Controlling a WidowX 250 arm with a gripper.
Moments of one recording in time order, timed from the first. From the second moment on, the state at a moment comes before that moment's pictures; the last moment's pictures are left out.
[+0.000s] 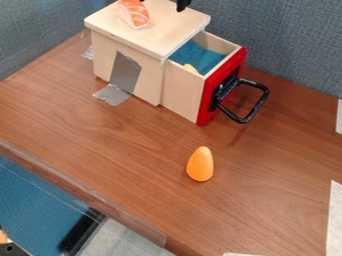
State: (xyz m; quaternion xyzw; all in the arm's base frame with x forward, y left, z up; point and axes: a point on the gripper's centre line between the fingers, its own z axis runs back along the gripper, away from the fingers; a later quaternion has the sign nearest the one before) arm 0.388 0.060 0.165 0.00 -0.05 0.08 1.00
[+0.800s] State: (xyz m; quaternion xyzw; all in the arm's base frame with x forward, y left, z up) arm 0.366 -0.014 0.139 0.00 -0.03 -0.01 1.00
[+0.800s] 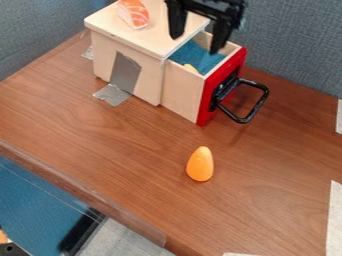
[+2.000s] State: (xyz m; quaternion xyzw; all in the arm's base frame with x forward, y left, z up) arm 0.417 -0.144 0.055 0.09 -0.03 -0.06 0.99
